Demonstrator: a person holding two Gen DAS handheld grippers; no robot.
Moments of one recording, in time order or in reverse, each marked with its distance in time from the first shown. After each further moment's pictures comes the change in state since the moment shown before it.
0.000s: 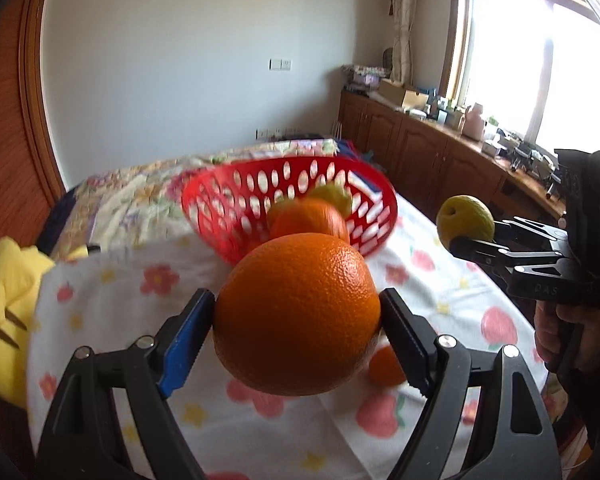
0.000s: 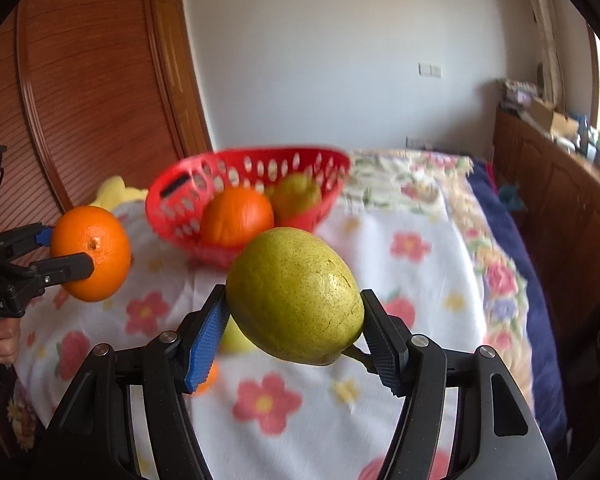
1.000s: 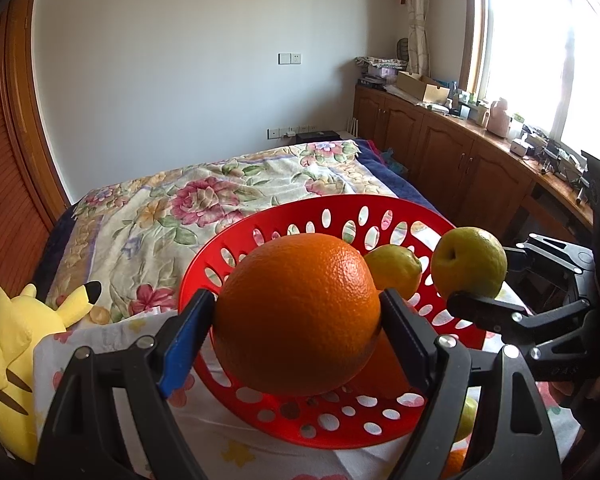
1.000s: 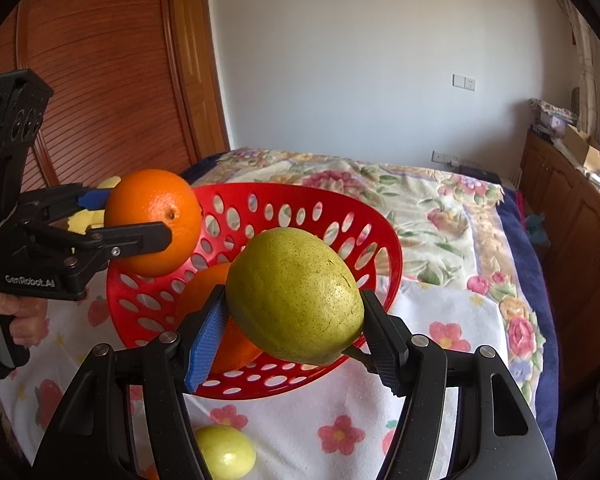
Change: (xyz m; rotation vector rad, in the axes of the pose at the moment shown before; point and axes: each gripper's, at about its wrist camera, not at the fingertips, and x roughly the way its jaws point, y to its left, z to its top) left arm 0.103 0.031 0.076 0.028 0.039 0.056; right arm 0.094 0.007 0.071 -0.086 0.031 0.053
